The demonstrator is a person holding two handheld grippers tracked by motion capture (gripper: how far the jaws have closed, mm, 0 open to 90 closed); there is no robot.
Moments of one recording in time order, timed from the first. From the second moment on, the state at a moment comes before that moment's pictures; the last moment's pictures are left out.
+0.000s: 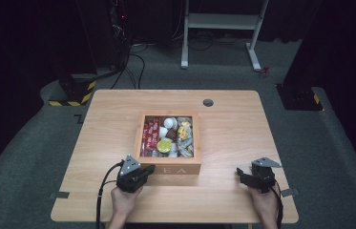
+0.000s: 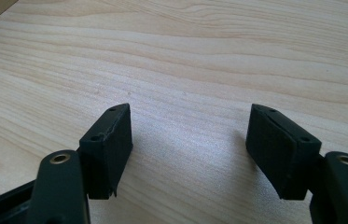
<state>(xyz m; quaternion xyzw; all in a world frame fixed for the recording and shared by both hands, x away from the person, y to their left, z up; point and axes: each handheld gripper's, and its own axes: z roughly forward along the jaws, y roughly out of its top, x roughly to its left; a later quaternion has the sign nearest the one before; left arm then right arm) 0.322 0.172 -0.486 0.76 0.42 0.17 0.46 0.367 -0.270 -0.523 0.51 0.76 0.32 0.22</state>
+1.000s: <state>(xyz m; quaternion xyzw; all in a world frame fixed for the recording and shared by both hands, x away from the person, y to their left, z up) 0.328 0.169 -0.462 0.75 0.42 0.19 0.47 0.367 -0.270 -0.523 0.51 0.76 0.32 0.22</state>
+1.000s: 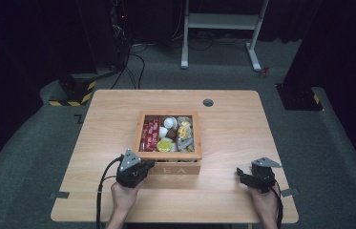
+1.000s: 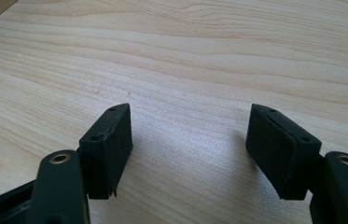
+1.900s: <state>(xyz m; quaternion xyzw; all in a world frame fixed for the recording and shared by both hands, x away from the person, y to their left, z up) 0.342 0.171 -0.432 0.75 0.41 0.19 0.48 0.367 -0.270 -0.523 0.51 0.76 0.32 0.22</state>
